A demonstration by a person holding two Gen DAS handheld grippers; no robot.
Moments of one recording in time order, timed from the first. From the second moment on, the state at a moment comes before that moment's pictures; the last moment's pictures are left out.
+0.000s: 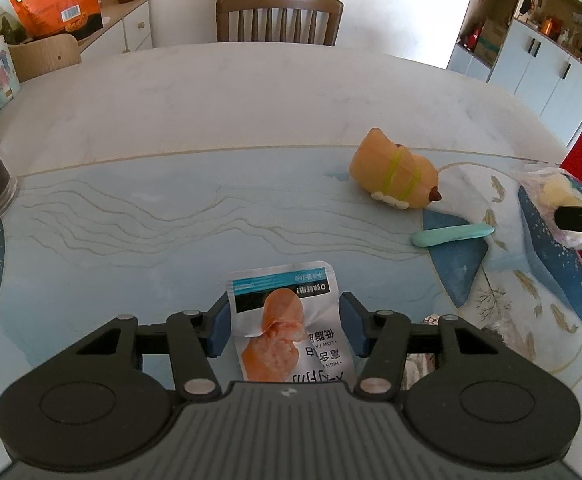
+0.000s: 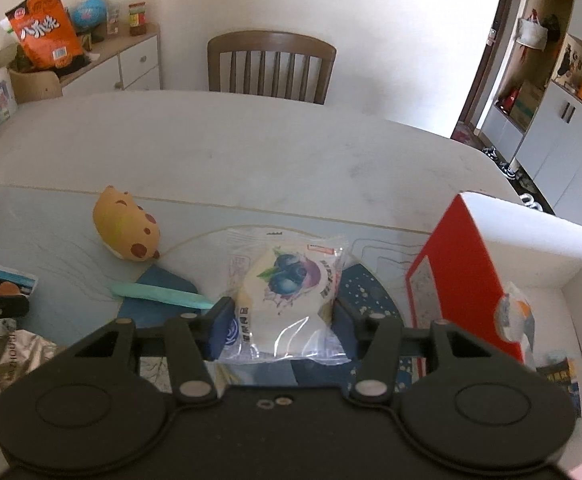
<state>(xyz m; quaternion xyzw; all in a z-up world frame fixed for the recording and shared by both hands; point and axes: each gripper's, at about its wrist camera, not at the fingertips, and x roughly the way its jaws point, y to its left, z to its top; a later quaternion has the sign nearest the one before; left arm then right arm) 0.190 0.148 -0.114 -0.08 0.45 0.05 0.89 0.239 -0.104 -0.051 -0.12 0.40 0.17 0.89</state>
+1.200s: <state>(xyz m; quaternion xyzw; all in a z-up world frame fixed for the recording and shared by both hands) 0.157 0.093 0.001 -0.10 0.38 -0.02 0.92 0.162 -0.164 0.022 -0.03 0.37 0.20 0.91</state>
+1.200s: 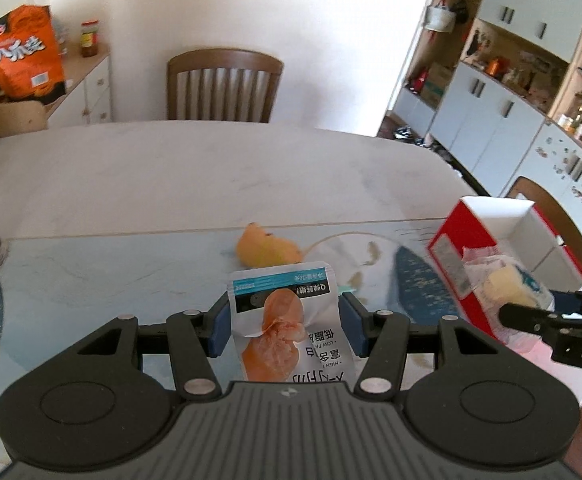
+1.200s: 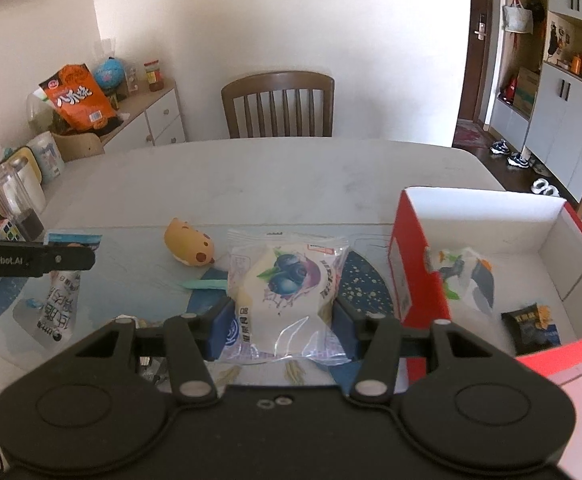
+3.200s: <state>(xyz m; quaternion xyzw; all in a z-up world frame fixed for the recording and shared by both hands) 0.295 -0.212 0.010 -0.05 0.40 -0.18 0.90 0.231 -0.400 0.024 0.00 0.36 0.12 0.92</state>
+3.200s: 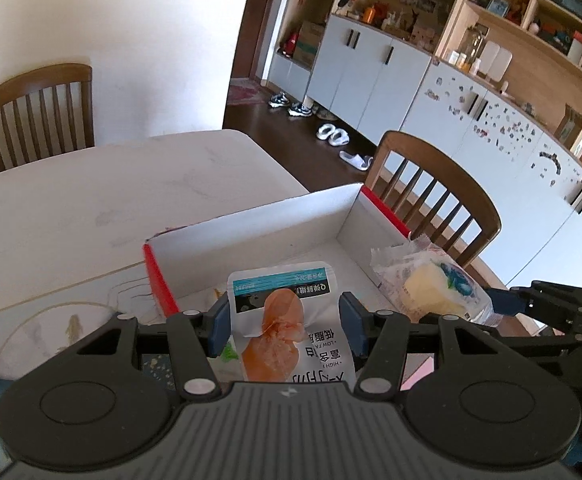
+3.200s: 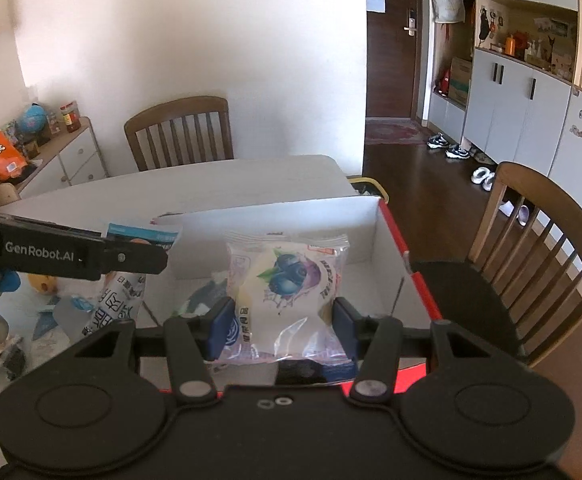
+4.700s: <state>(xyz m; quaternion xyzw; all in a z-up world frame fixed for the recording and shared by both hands) 0.386 -0.266 -0.071 0.05 0.49 -0.17 0.85 0.325 -0.411 -0.067 -0.07 0.47 0.15 0.87</state>
